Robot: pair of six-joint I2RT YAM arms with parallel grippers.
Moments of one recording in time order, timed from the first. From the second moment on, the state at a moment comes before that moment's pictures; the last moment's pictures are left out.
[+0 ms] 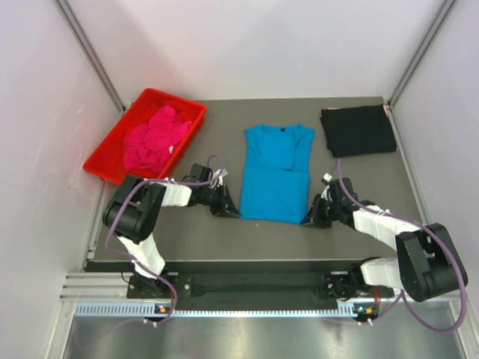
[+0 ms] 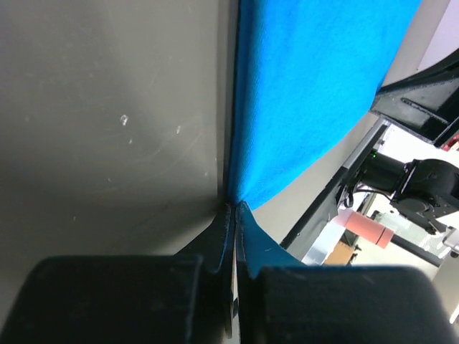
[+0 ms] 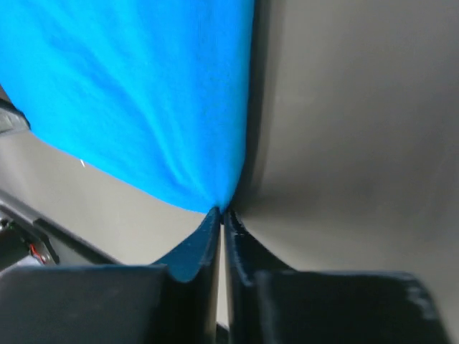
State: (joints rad) left arm -0.39 1.77 0.73 0.04 0.76 -0.65; right arm 0.28 1.26 0.43 -0.17 -0.40 0.60
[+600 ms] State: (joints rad) left arm -0.51 1.45 0.58 -0.07 0.65 -0.76; right arm 0.33 0.87 0.36 -0.48 -0.31 0.63
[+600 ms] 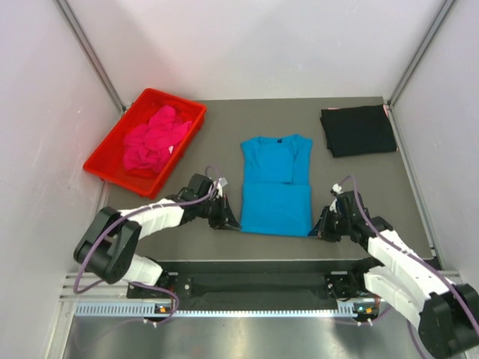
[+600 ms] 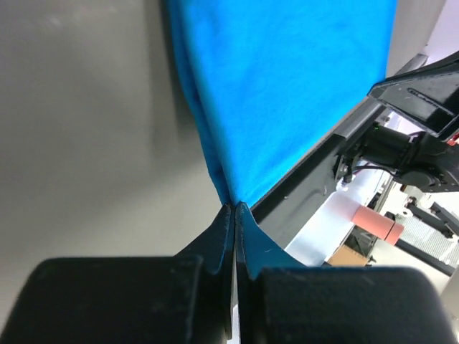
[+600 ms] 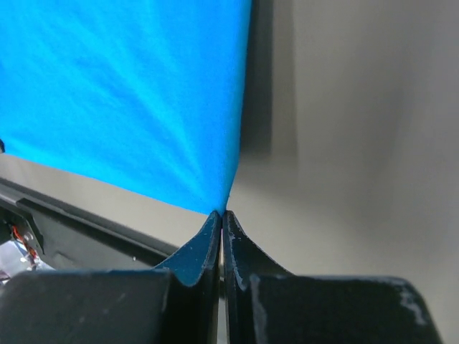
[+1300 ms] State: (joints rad) left arm -0.56 1.35 0.66 -0.22 0.55 -0.84; right arm 0.36 0.79 0.53 -0.69 -0.24 0.66
